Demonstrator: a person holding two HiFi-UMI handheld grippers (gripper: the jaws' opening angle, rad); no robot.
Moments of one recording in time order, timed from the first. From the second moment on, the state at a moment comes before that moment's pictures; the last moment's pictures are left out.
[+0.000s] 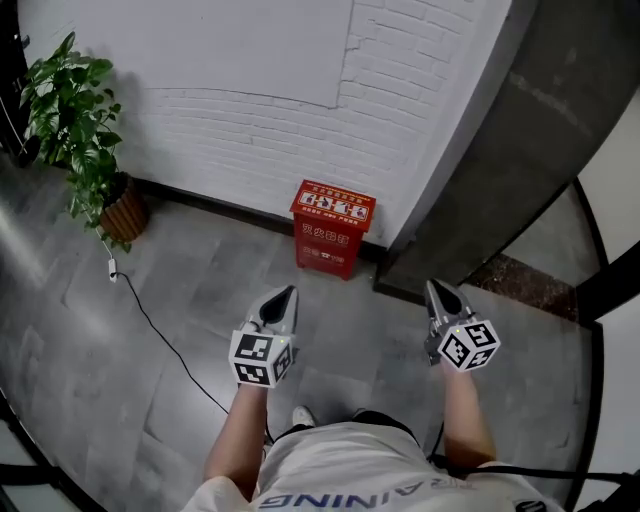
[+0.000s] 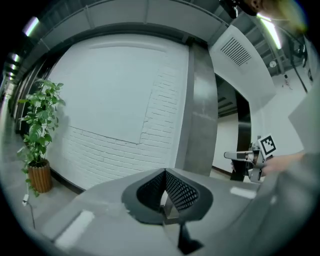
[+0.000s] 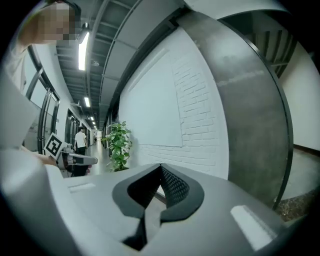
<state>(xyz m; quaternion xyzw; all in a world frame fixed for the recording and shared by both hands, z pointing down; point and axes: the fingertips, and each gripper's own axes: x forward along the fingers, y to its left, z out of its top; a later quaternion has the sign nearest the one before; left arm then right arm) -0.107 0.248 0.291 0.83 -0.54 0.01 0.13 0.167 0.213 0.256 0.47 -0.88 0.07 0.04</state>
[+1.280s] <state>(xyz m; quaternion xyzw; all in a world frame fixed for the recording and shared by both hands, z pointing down) -0.126 -0.054 0.346 0.82 -0.54 0.11 0.15 0.138 -0.107 0.362 0.44 -0.88 0.16 0.02</state>
